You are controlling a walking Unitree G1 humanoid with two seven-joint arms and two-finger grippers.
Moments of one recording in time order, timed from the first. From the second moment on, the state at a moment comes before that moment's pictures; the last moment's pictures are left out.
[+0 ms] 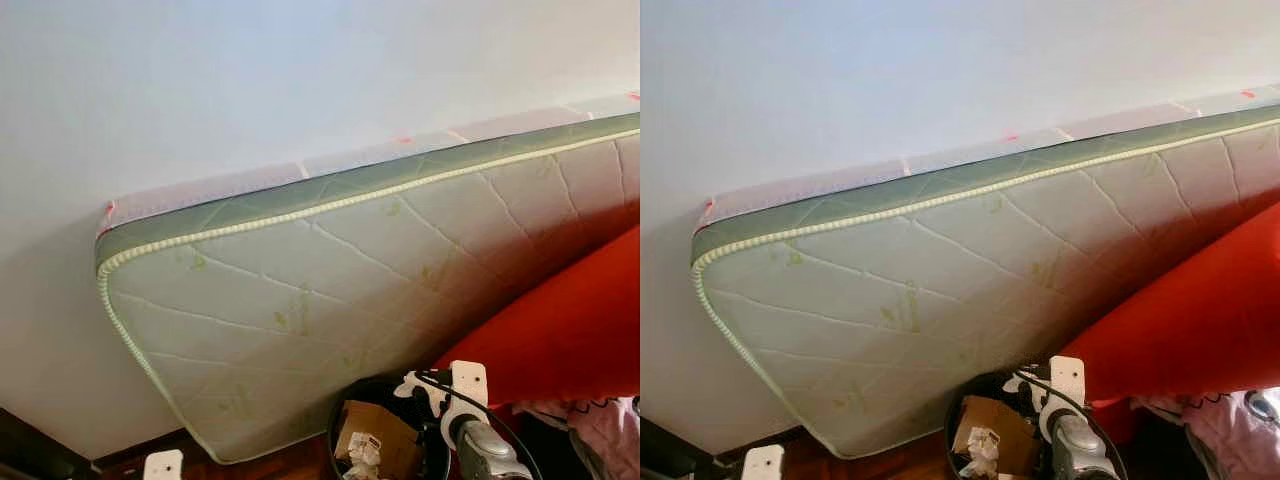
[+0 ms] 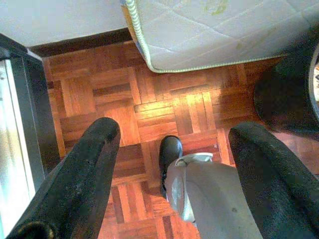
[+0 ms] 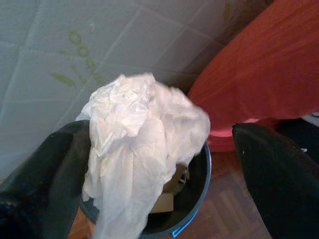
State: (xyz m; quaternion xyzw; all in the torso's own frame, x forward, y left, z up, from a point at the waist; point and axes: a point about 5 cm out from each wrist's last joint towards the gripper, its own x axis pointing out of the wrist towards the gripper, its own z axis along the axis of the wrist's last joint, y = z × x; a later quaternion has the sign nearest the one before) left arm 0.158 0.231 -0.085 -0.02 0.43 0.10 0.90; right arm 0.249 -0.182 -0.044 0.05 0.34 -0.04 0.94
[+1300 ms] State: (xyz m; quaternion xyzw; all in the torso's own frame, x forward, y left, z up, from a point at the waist) left arm 0.183 0.228 -0.075 -0.02 0.41 0.09 0.91; right arm 0.256 -0.200 -0.038 0.18 0.32 -0.15 0.92
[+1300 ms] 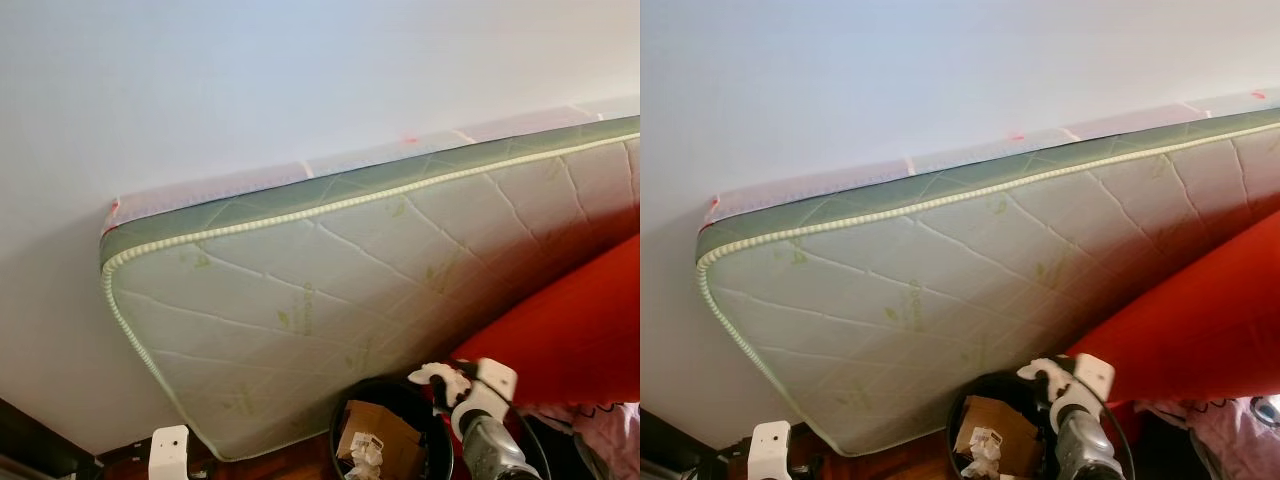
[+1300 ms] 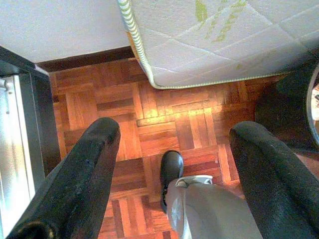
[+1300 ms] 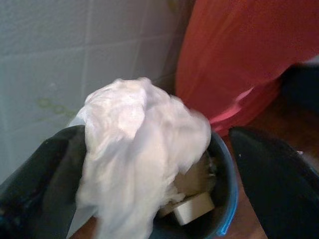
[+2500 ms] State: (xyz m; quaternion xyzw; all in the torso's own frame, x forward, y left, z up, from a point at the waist) left arm 0.157 0.231 -0.085 -0.02 0.43 0.10 0.90; right arm 0.242 -0.184 -0.051 0.12 0.39 -0.10 0.91
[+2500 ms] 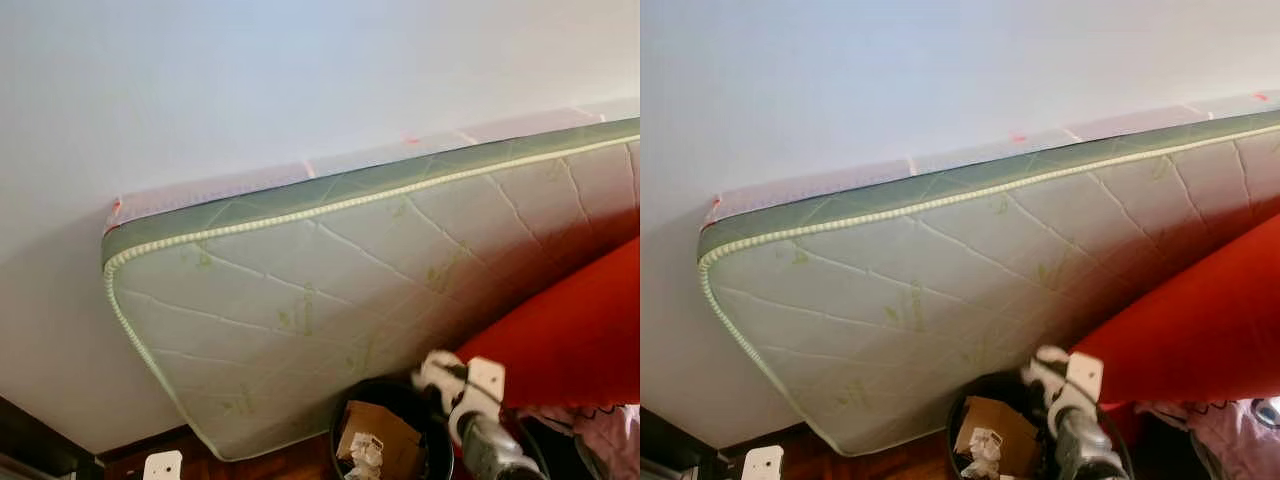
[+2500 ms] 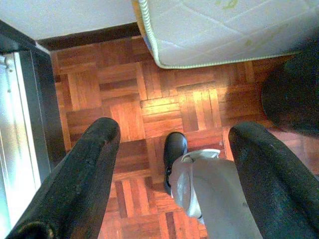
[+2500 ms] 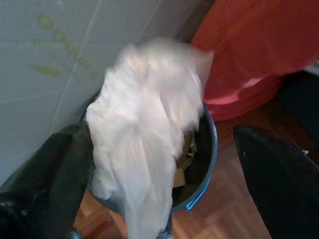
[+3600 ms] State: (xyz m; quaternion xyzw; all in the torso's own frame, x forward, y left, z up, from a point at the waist) left arm 0.158 0.234 -0.084 -0.02 0.43 0.10 0.90; right arm 0.245 -0.185 -0.050 0.04 0.41 -0.07 0.91
